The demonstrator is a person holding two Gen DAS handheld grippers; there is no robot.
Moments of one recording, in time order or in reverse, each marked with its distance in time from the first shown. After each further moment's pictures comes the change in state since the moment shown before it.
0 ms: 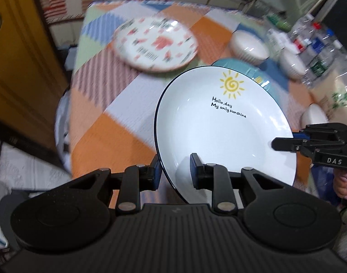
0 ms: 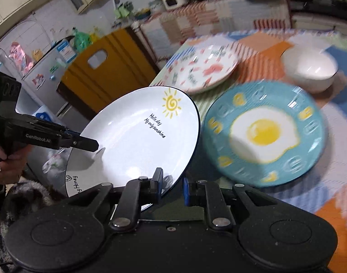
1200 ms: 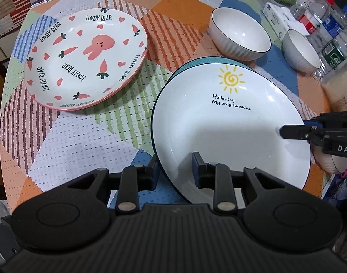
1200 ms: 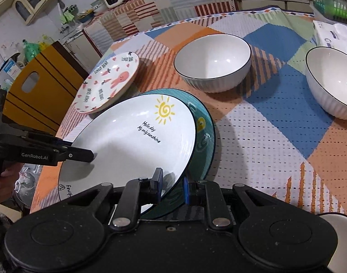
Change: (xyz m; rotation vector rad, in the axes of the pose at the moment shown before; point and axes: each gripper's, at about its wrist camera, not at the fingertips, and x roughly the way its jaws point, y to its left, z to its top) left arm 0.144 -0.072 0.087 0.079 0.152 0.007; right arm 0.009 -0.133 0.038 0.163 0.078 -0.172
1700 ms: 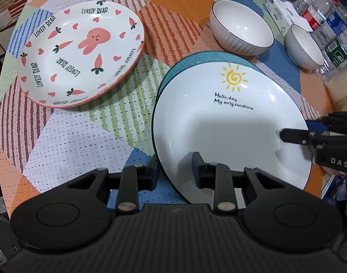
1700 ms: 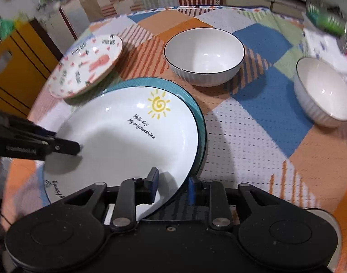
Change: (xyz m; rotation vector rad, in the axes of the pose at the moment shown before) left arm 0.010 -0.002 0.005 -0.009 0.041 -0.005; right arm 0.009 0.036 0.009 -0.057 0.090 -0.232
